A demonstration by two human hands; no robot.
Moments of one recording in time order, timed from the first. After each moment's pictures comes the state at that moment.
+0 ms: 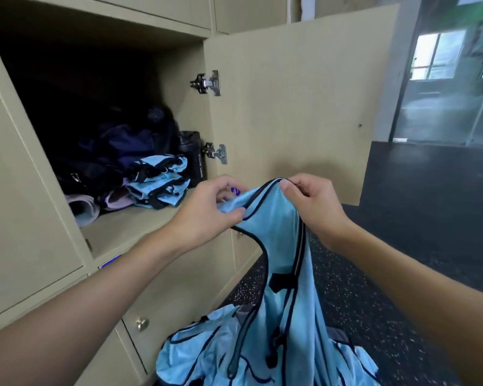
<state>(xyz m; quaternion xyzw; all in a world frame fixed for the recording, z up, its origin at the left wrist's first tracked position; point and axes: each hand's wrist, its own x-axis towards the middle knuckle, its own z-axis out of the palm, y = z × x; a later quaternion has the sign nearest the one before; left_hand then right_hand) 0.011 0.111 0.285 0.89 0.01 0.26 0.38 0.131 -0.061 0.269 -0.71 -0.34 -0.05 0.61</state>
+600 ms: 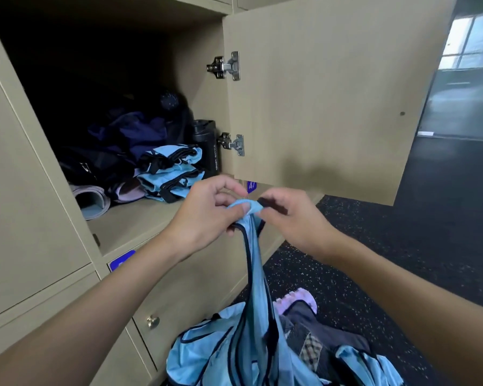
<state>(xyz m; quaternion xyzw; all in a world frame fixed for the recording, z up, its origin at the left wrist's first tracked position) 0.012 0.136 0.272 0.82 0.06 0.25 0.52 0.118 -0.003 0.247 -0.71 -0.47 0.04 0.53</state>
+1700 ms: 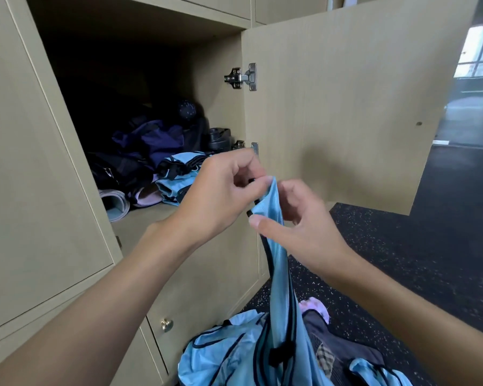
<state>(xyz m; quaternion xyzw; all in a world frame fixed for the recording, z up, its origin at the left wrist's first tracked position) -0.003 0.131 0.311 0.86 -0.06 0.38 0.34 0.063 -0.012 0.269 -0.64 -0.43 0.07 0.63</state>
